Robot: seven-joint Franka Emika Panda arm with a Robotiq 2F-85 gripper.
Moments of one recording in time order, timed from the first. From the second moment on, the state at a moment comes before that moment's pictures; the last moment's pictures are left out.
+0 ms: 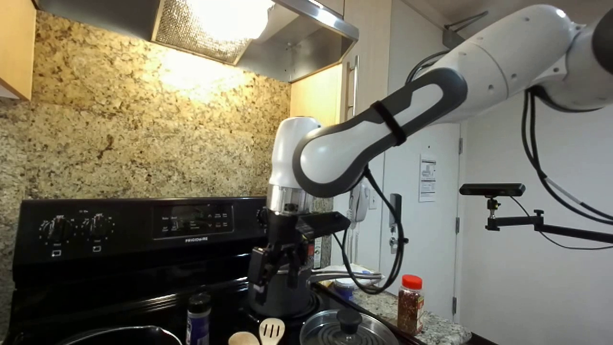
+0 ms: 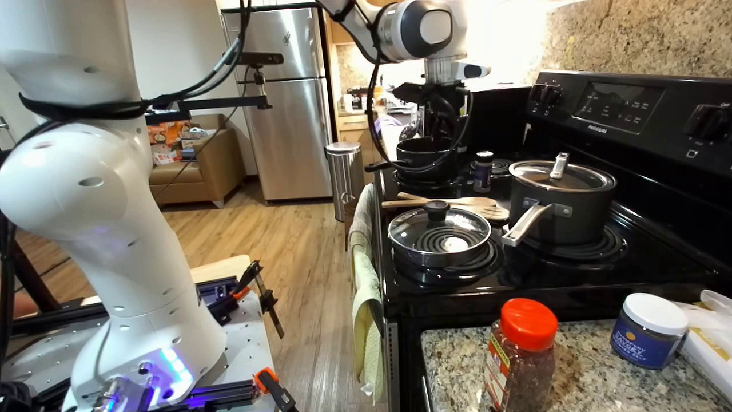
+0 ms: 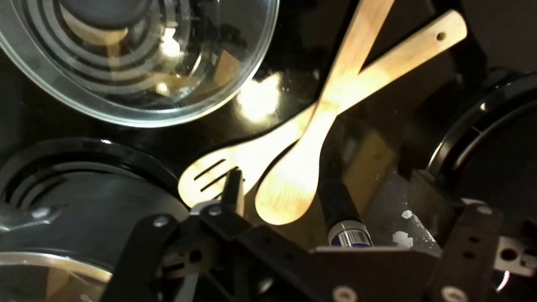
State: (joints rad) arm 0.05 0.21 0.07 -1.95 -0.04 2.26 0.28
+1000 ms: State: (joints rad) arm 0.05 0.40 0.06 -1.67 -0.01 2.21 -0.01
